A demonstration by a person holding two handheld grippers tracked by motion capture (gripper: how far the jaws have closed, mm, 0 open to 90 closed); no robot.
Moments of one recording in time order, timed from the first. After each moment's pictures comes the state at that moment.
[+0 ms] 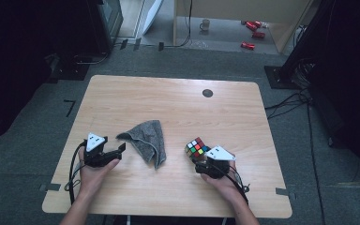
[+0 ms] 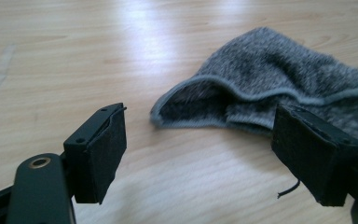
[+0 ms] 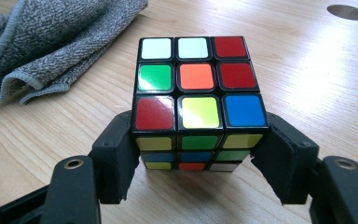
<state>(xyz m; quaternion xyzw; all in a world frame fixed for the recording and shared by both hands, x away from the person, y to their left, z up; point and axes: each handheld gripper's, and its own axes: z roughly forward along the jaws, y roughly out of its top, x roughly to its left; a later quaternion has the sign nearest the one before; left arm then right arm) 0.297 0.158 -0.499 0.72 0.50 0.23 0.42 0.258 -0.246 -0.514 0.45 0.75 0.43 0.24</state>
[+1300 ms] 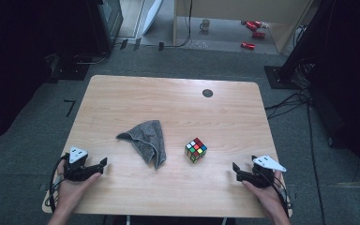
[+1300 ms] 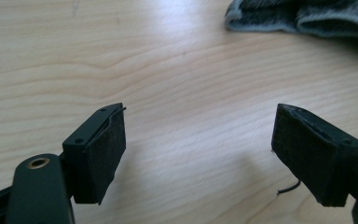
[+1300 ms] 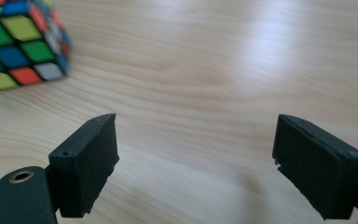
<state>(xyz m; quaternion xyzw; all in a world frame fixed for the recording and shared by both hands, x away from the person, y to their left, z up) 0.262 0.212 -0.511 0.74 0.53 0.22 0.34 0.217 -0.382 -0.517 0.55 0.70 0.38 0.26</state>
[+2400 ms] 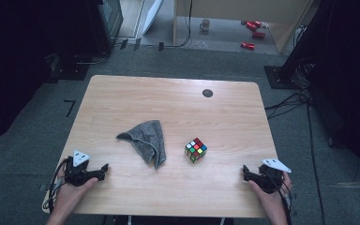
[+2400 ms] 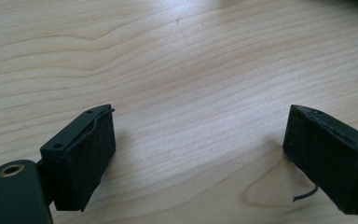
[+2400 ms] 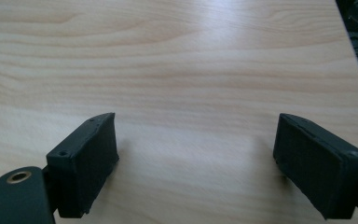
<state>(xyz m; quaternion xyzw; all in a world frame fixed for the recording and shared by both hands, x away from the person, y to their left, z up) 0.261 0.199 -0.518 0.76 0.52 0.22 0.31 0.217 -0.391 -0.525 0.64 0.66 0.30 0.27</state>
